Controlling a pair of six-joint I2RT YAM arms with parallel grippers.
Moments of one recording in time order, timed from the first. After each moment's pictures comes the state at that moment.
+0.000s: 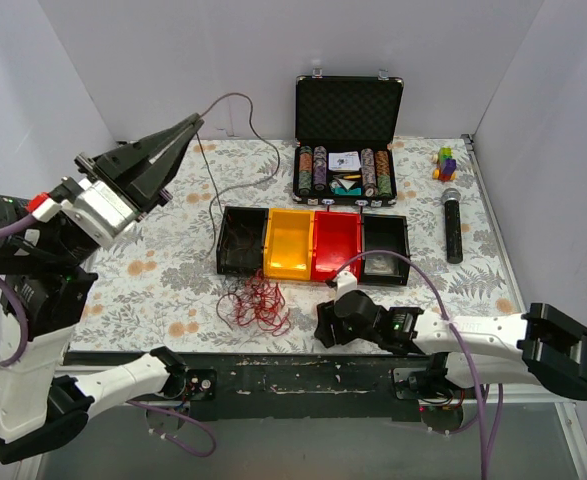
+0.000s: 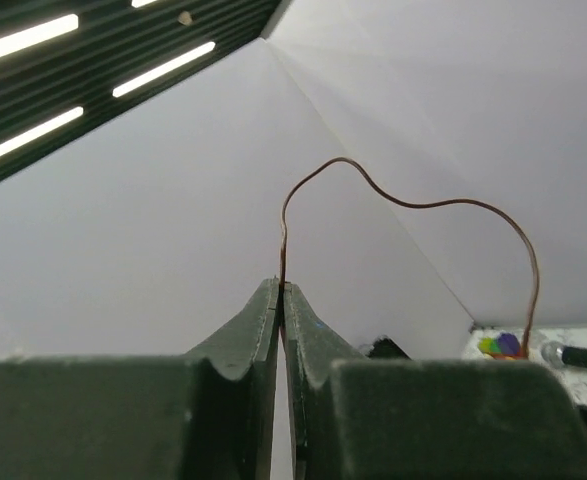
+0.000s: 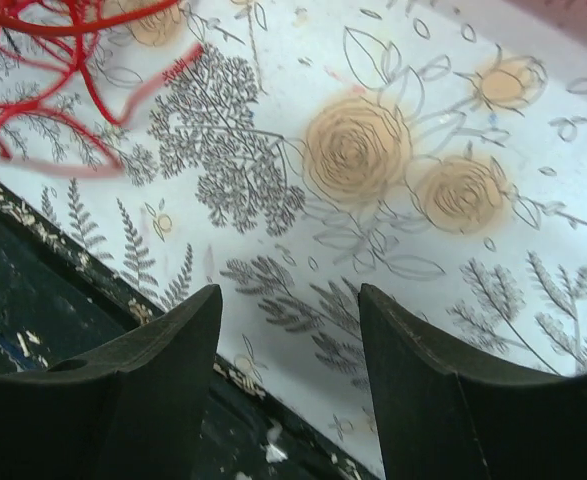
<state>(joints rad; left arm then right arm) -0.70 0.99 1.79 -0.19 0.34 0.57 1.20 1.15 0.40 -0.03 0.19 0.68</state>
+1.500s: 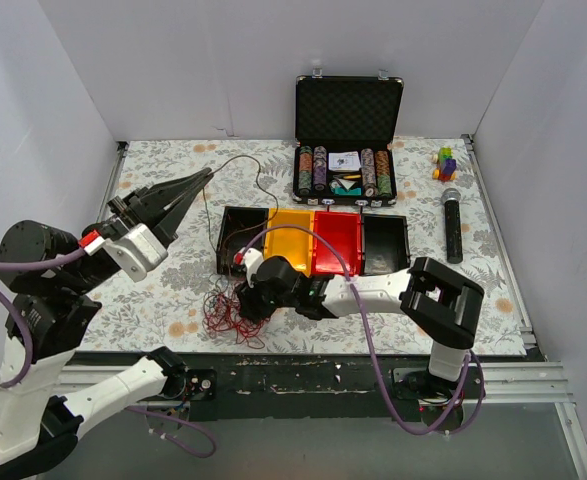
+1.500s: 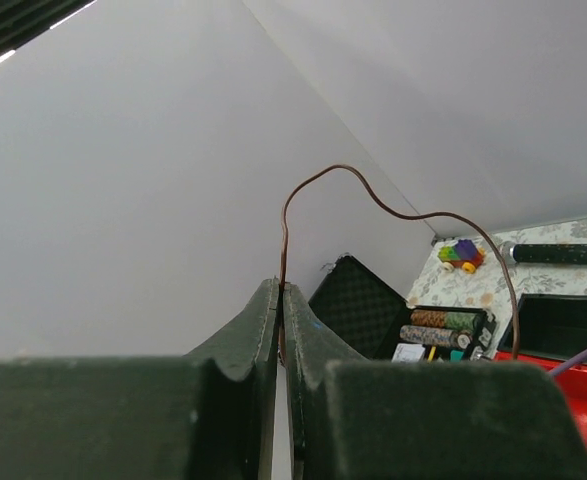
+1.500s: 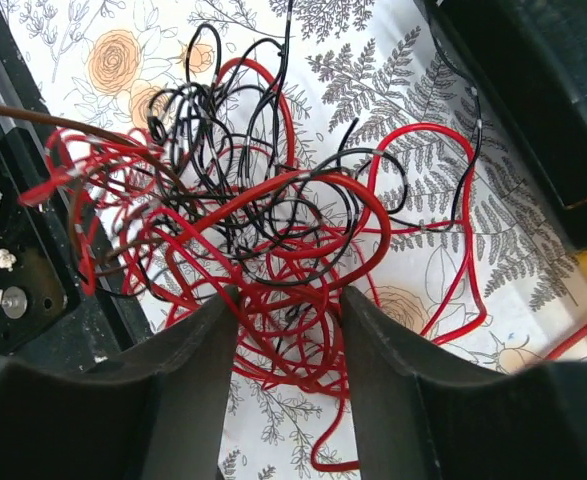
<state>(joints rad) -0.70 0.81 1.51 -0.32 0.36 0.64 1.21 1.79 1.02 0.16 -0.06 0.31</state>
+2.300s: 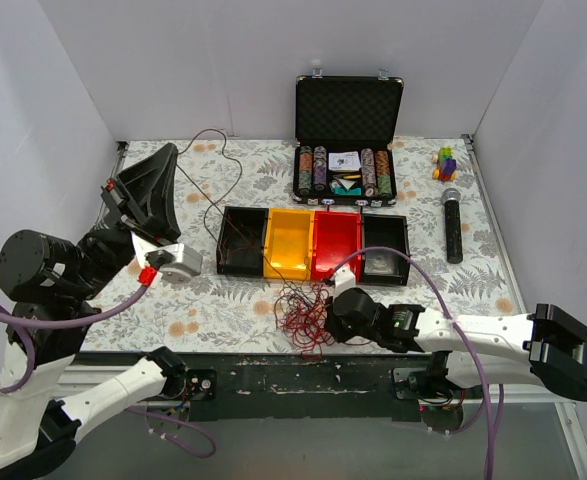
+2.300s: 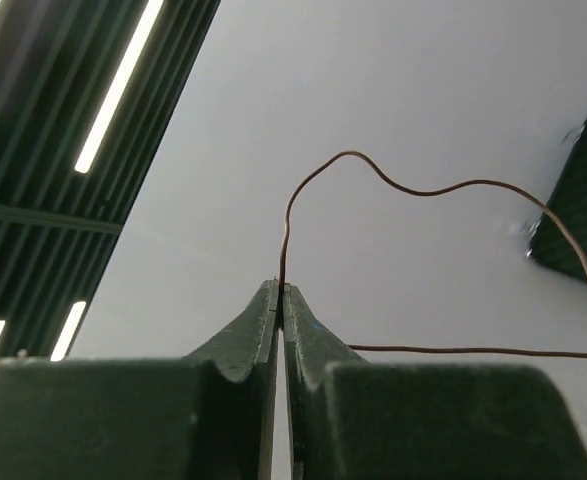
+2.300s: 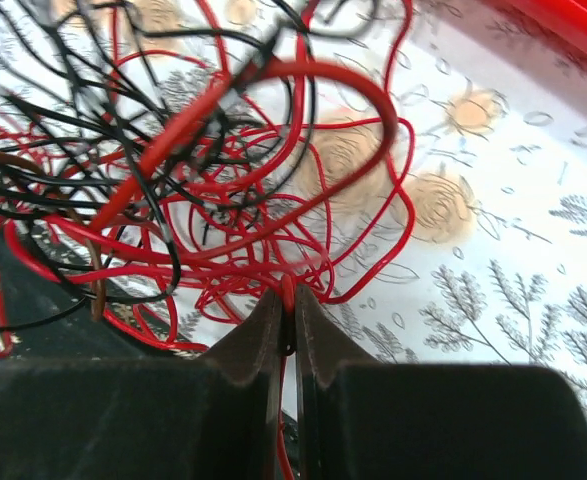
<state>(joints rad) -0.70 0.77 1.47 -0.30 0.17 1.27 1.21 1.12 0.45 -0.13 0.22 0.59</state>
